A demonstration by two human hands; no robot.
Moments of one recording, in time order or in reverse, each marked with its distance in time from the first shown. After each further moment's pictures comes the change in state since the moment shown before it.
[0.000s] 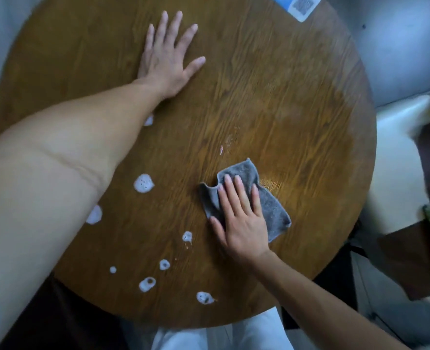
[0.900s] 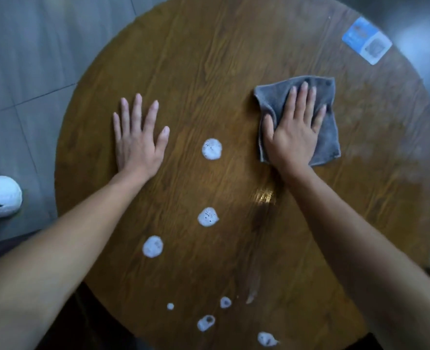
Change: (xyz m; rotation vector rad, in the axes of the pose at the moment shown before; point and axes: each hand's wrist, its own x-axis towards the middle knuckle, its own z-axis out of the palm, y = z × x) left_hand -0.130 -0.169 0.048 -0.118 0.158 -0.287; right_hand 0.267 -0.001 -0.045 -0.049 0.237 0.482
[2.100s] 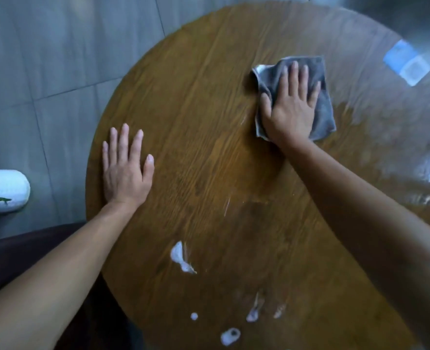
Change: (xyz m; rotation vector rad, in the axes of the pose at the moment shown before) left_hand -0.059 -0.103 0.000 -0.025 0.110 -0.098; right_hand 0.051 -0.096 0.006 -0.032 -0.052 -0.159
